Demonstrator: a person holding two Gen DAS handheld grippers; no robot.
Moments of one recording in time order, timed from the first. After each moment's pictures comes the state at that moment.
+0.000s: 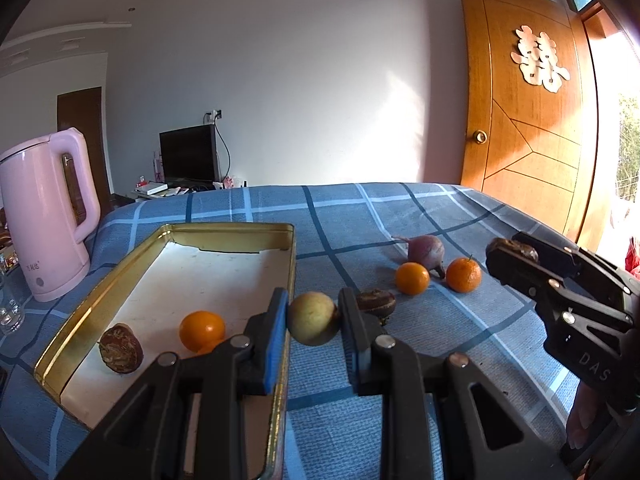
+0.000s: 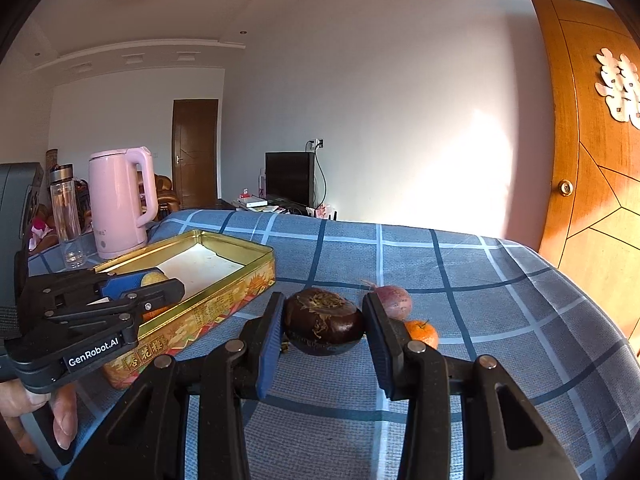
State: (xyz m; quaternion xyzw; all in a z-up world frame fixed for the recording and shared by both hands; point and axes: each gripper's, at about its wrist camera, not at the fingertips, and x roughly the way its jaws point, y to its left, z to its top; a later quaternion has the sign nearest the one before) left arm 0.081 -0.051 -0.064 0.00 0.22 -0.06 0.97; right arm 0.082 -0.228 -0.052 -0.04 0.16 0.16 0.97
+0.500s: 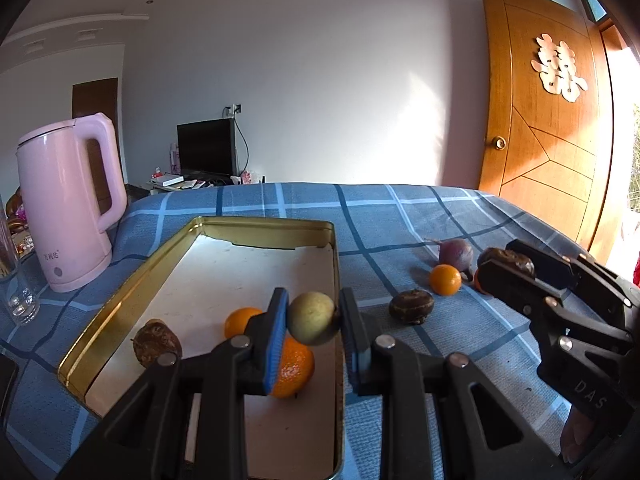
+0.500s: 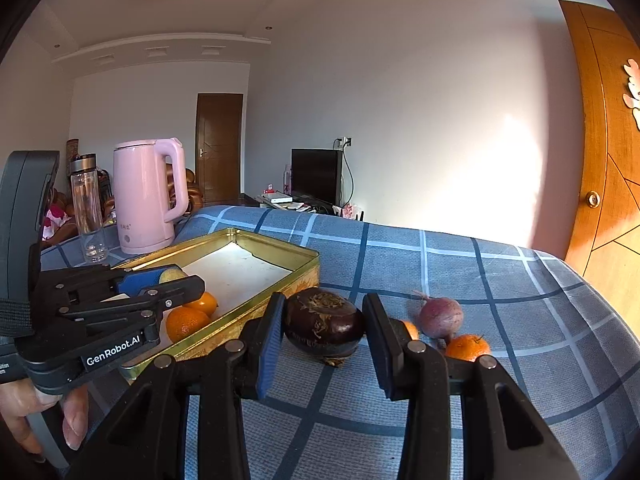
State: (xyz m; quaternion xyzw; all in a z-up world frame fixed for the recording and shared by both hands) left arm 0.083 -0.016 -0.063 -0.02 0.23 -0.03 0.97; right arm 0.089 -0.184 -0.052 -0.05 0.17 0.20 0.96
